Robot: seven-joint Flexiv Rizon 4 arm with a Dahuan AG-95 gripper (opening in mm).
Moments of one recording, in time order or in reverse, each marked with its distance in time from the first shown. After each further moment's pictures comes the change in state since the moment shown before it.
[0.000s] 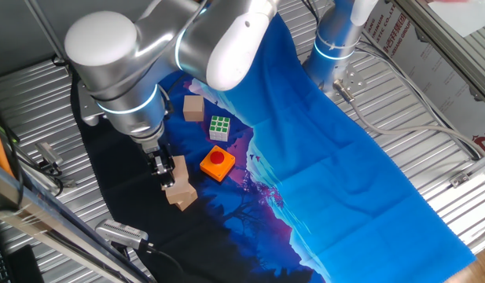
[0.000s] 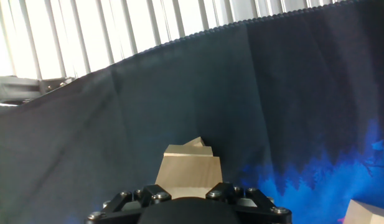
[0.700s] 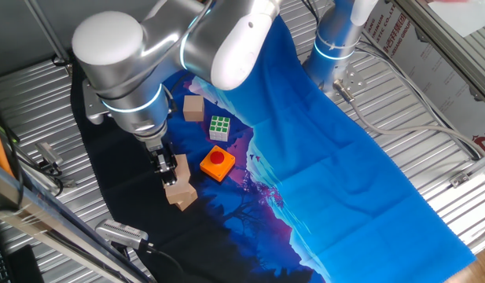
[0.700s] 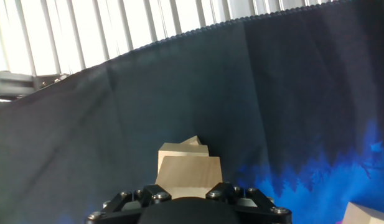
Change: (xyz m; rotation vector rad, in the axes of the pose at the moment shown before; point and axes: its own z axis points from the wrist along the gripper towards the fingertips) arm 0.003 -0.004 0.005 -0.004 -0.011 -0.021
